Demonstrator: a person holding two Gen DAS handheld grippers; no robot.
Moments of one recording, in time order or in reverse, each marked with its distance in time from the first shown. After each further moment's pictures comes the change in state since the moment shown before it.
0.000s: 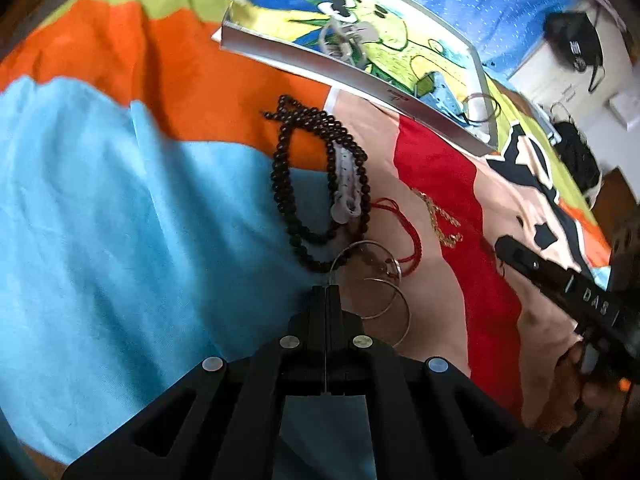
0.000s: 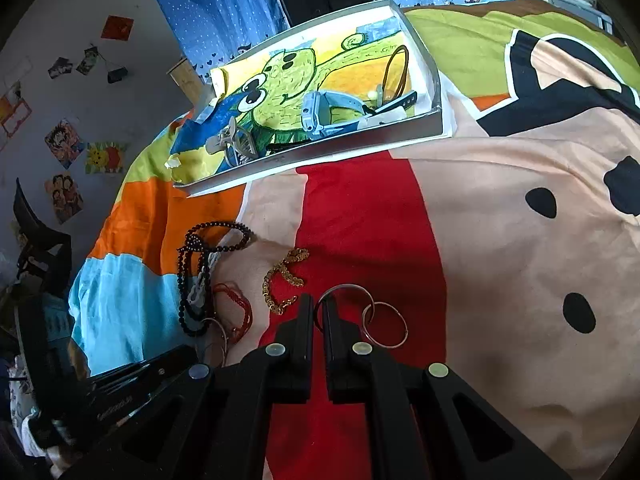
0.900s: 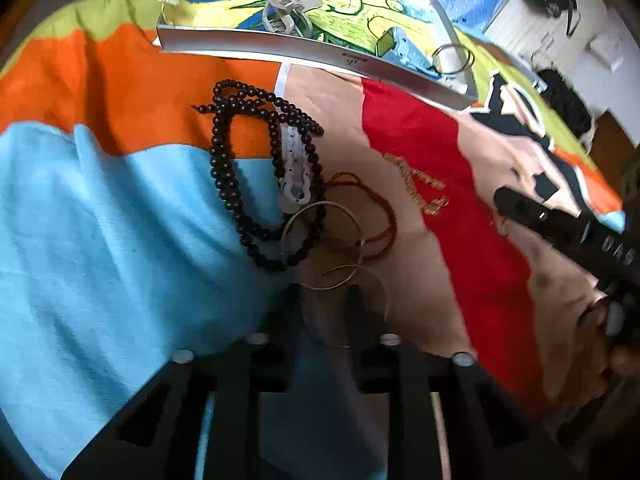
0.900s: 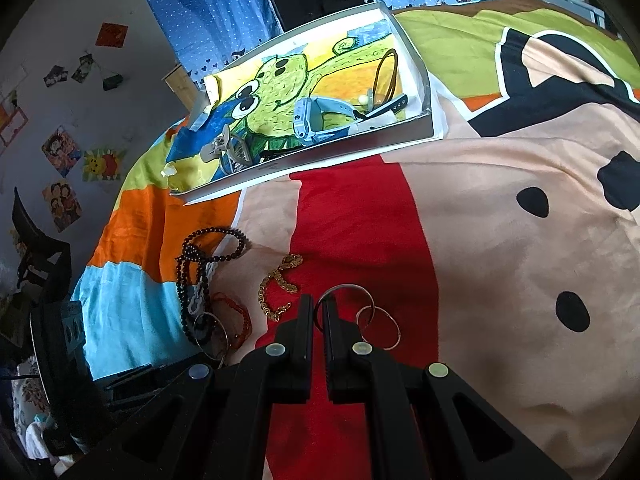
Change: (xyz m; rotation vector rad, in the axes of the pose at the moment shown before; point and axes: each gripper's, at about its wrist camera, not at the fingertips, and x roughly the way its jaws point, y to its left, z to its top) left arm 0.020 -0.028 -0.007 0.195 0.063 0.046; right arm -0.005 -0.006 0.000 0.027 -0.011 -0.003
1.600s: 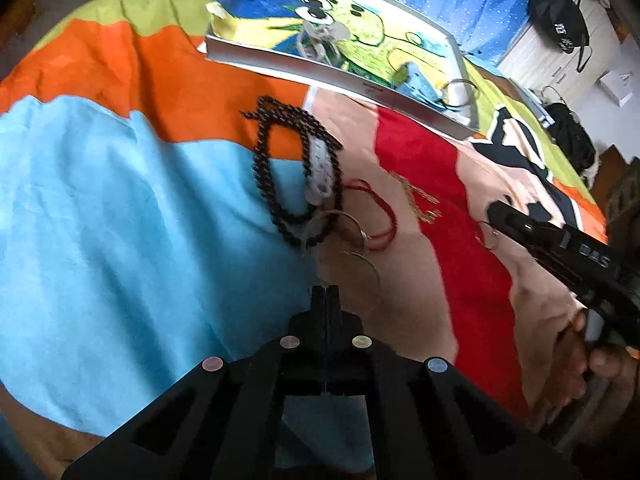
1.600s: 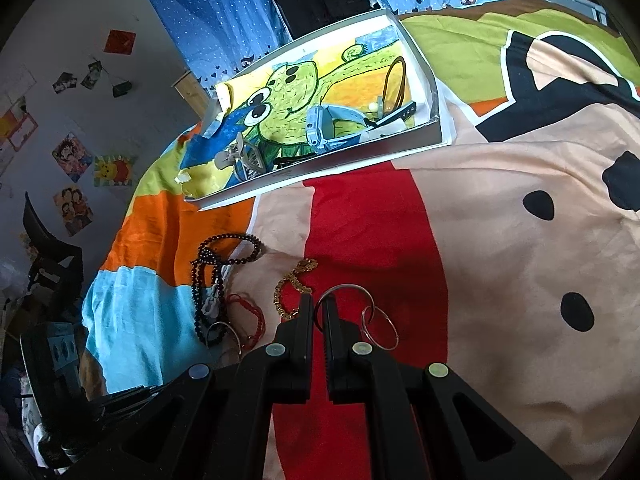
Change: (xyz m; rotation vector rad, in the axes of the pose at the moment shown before) left arm -0.034 0.008 -0.013 -0.115 -0.080 -0.003; right arm -0.010 0.004 -0.001 0.000 -0.022 0.046
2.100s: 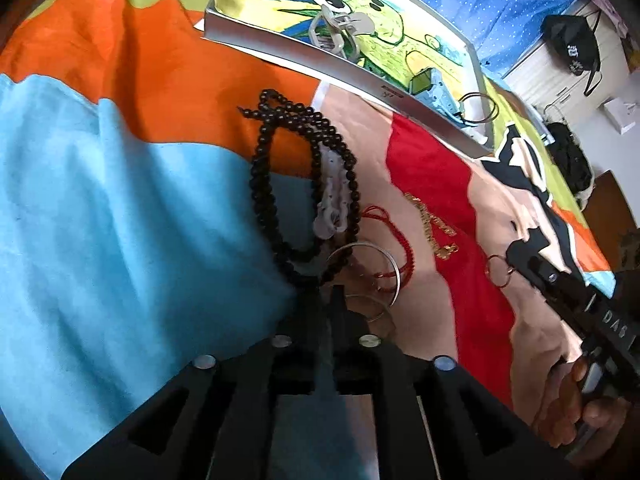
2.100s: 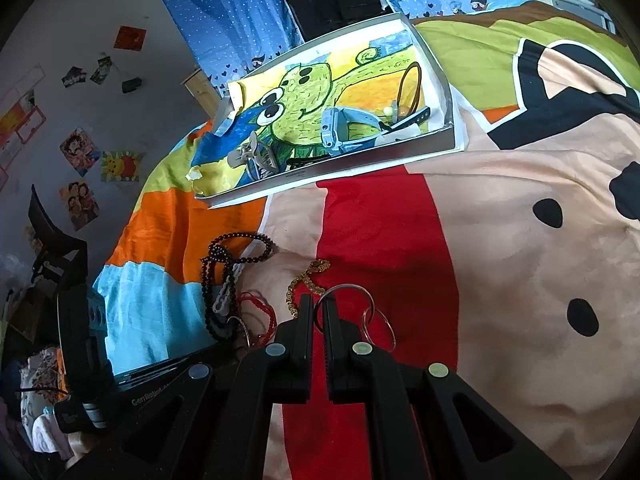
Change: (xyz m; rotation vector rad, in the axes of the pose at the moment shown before) left arm 0.030 0.017 0.026 -0.085 0.033 -0.101; right arm 0.000 0.007 0.000 -0.029 -0.001 0.016
